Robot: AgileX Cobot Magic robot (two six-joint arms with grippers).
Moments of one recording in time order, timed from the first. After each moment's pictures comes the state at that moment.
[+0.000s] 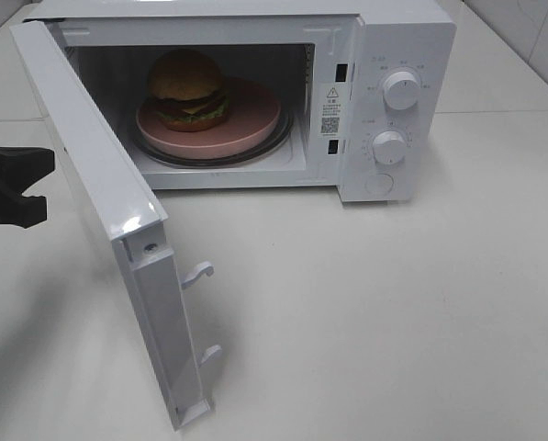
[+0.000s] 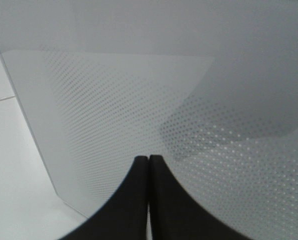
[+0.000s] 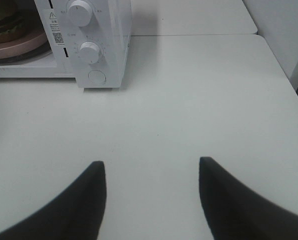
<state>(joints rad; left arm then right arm) -0.09 1.53 -0.42 0.63 -0.77 -0.34 0.08 0.00 -0.50 -0.06 0.97 0.01</state>
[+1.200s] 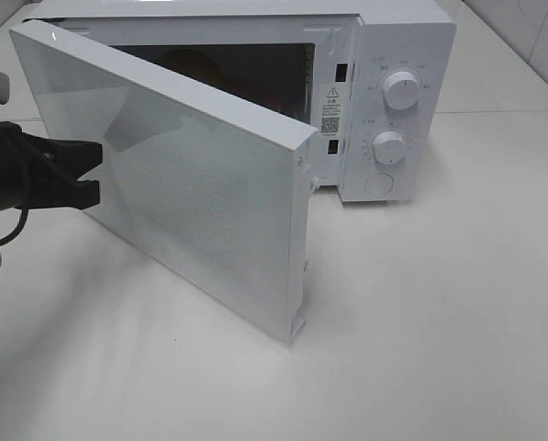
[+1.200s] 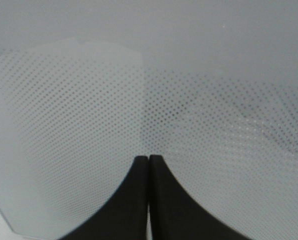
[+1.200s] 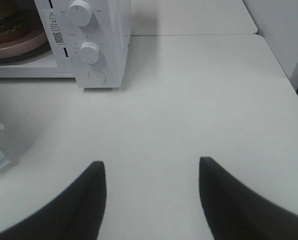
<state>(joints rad) -0.22 1.64 -0.53 0.52 -0.74 -0.33 0.08 0.00 -0.50 -0.06 0.97 0.01</state>
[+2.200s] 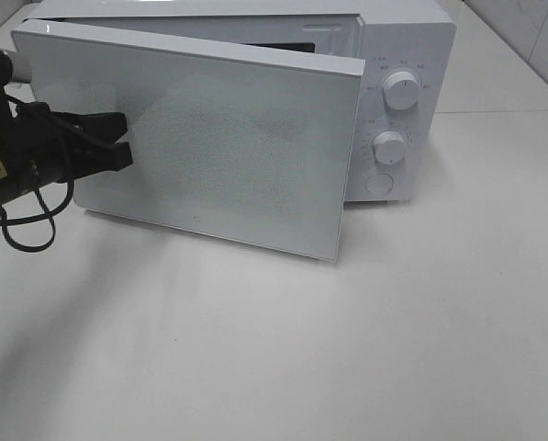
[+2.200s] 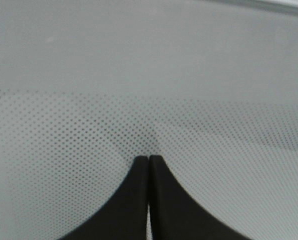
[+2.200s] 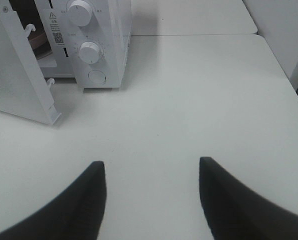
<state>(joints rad) -0.28 1.80 -0.63 0.33 -0.91 -0.32 0.08 0.00 -0.50 -0.06 0.97 0.01</state>
